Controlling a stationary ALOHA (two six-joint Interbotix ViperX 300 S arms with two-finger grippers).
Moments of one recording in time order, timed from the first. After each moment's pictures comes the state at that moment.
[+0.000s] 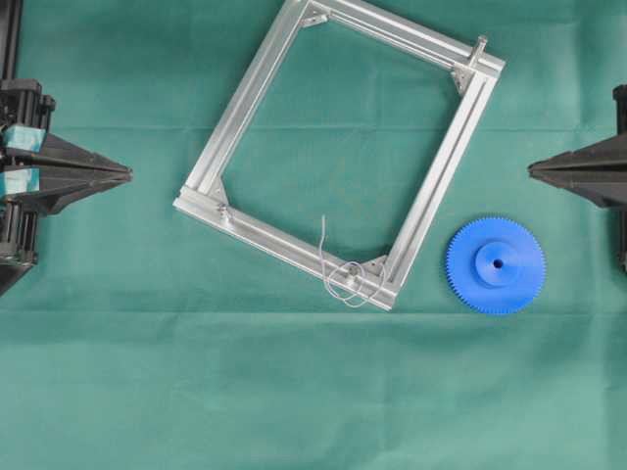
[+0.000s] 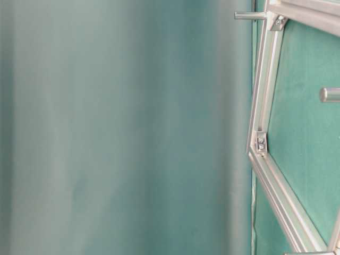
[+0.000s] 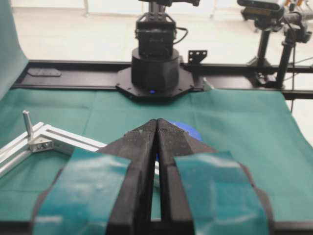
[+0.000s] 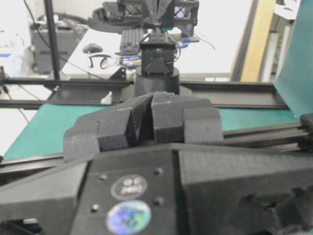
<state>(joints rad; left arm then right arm) 0.00 -0.96 1.18 0.00 -0.29 0.00 0.00 -0.96 1.17 0.00 -0.29 0.00</state>
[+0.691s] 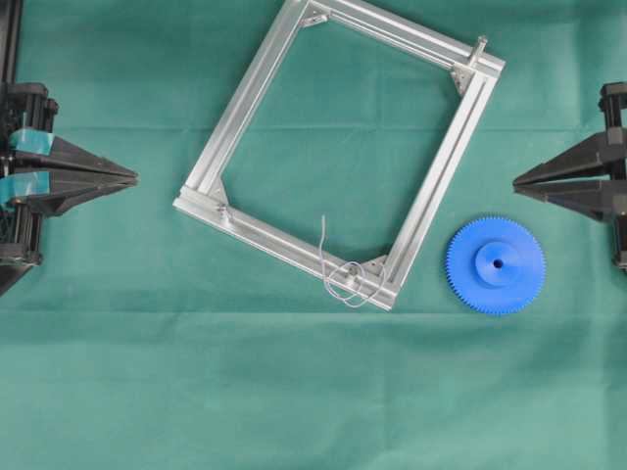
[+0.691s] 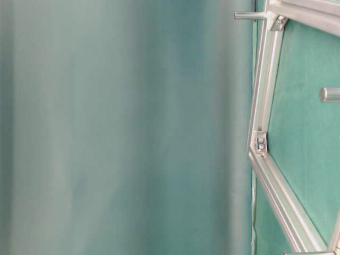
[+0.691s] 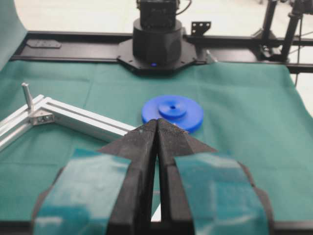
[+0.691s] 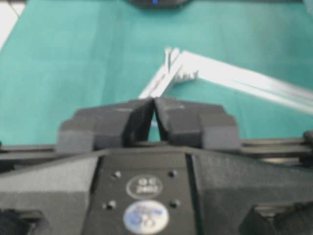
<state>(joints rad) 0.00 -0.96 1.18 -0.02 -0.20 0.01 0.00 -0.92 1.03 0.00 0.22 0.13</state>
